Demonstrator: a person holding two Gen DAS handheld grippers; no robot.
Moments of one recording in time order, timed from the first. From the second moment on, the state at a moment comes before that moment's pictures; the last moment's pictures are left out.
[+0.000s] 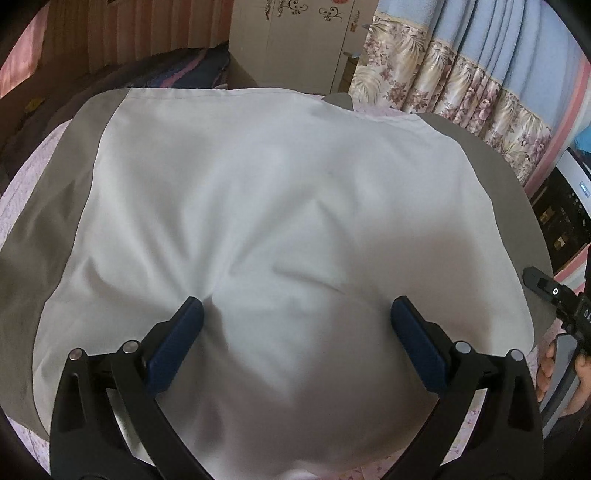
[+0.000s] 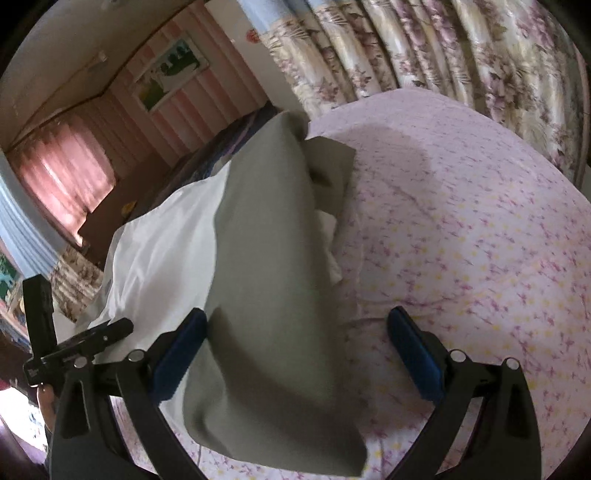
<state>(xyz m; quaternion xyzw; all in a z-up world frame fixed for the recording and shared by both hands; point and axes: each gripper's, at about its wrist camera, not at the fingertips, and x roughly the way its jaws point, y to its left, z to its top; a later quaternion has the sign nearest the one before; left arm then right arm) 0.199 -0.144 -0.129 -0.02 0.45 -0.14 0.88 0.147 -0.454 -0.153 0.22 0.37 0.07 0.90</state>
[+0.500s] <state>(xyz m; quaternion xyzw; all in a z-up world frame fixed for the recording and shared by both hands) 0.202 -0.137 -0.126 -0.02 0.46 -0.16 0.87 0.168 -0.439 -0.158 0.21 0.41 0.10 0.88</state>
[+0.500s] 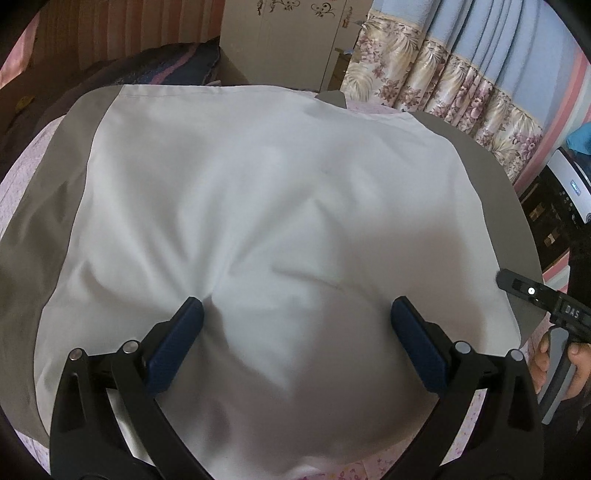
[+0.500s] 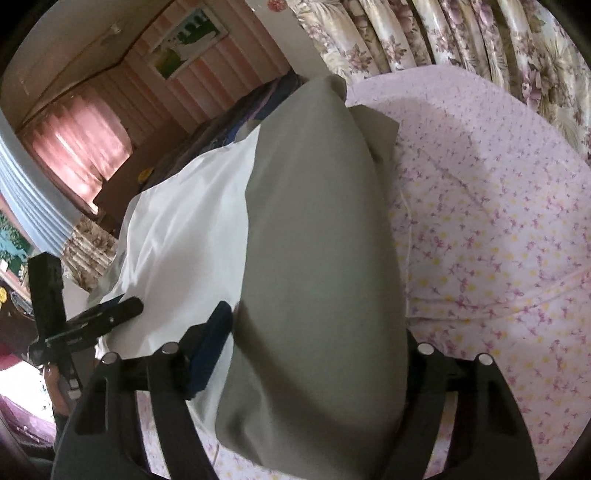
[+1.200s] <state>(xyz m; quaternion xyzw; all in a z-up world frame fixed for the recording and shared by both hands) 0.206 -0.128 -0.127 -0.04 0.46 -0.19 0.86 0.186 -0.421 -0.159 0.22 0.42 0.11 0.88</state>
